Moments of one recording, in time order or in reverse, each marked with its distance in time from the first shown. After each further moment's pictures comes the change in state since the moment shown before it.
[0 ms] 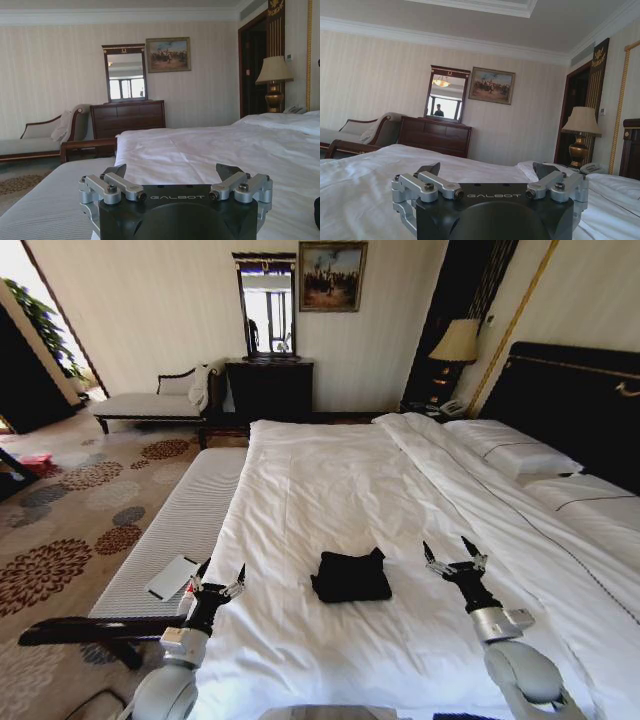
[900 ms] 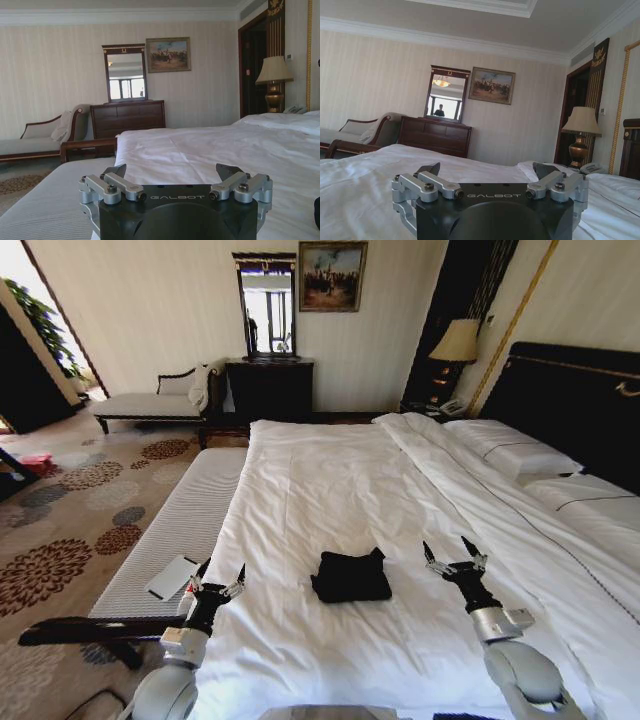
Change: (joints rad) left arm 0.000 0.000 0.000 0.000 0.000 0.000 0.000; right arm 0.000 0.000 0.000 0.000 0.000 0.000 0.000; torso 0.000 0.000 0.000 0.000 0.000
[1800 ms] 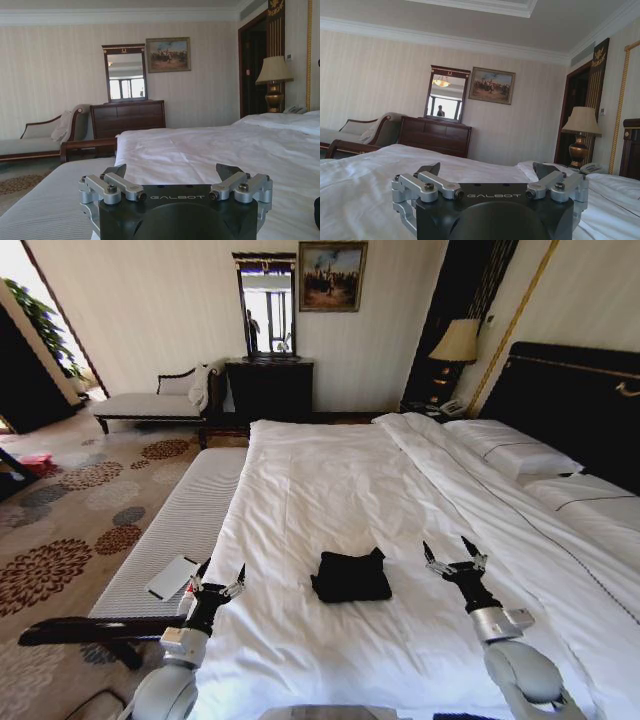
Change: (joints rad) left arm 0.000 0.000 0.000 0.000 0.000 0.000 0.000; right arm 0.000 0.000 0.000 0.000 0.000 0.000 0.000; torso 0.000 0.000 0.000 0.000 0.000
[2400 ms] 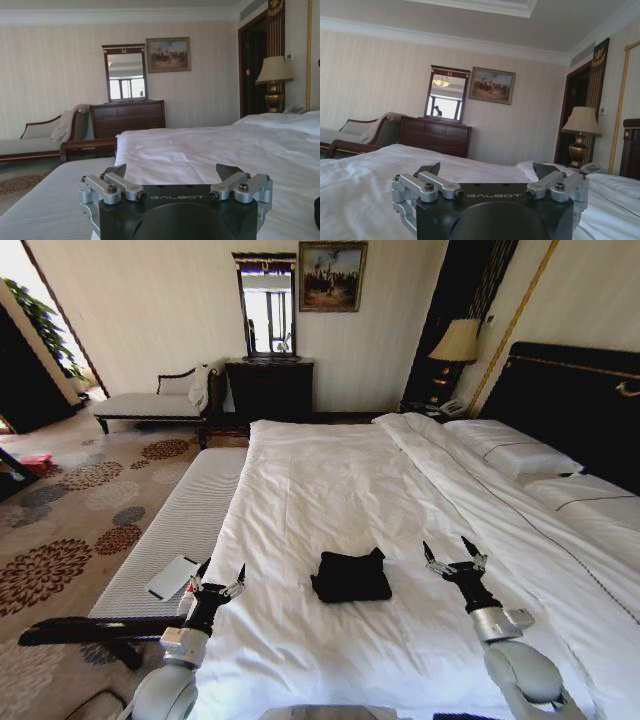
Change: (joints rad) left arm 0.000 0.000 0.000 0.000 0.000 0.000 0.000; right arm 0.000 0.000 0.000 0.000 0.000 0.000 0.000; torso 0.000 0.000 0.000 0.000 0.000
